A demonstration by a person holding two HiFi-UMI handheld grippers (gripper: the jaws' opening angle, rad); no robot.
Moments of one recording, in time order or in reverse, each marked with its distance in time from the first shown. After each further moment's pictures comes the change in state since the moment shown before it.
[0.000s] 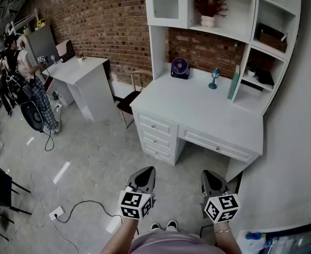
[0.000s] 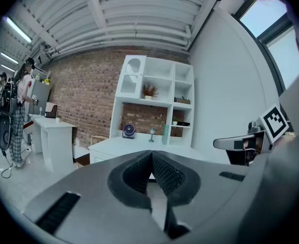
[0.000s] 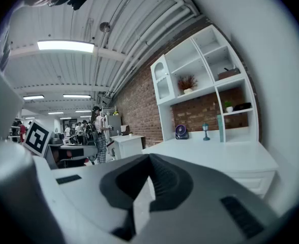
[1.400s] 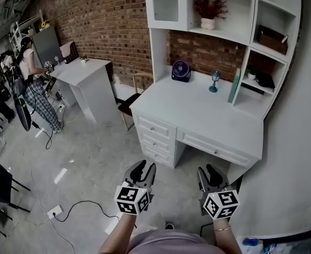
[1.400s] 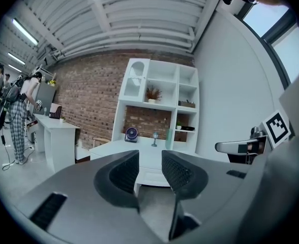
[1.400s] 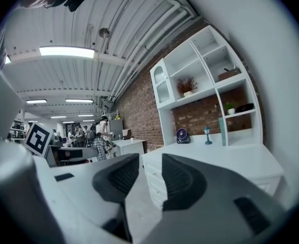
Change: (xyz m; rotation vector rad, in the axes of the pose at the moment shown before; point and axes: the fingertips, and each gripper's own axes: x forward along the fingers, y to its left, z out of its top) left arm 0.020 -0.006 0.016 -0.028 -0.035 0.048; right arm 0.009 -0.026 0.016 0.015 -0.044 0.032
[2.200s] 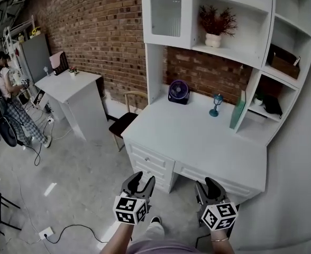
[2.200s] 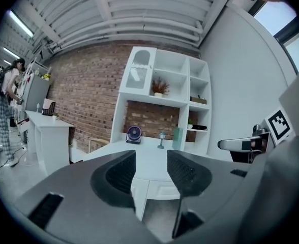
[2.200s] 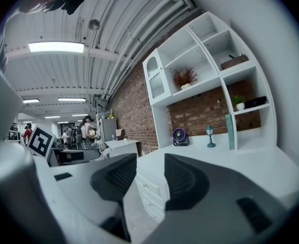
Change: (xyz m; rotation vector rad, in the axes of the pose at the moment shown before) left arm 0.155 0.082 0.017 -0.006 0.032 -0.030; right arm 0.149 -0.061 0.022 0.019 0.015 -0.038
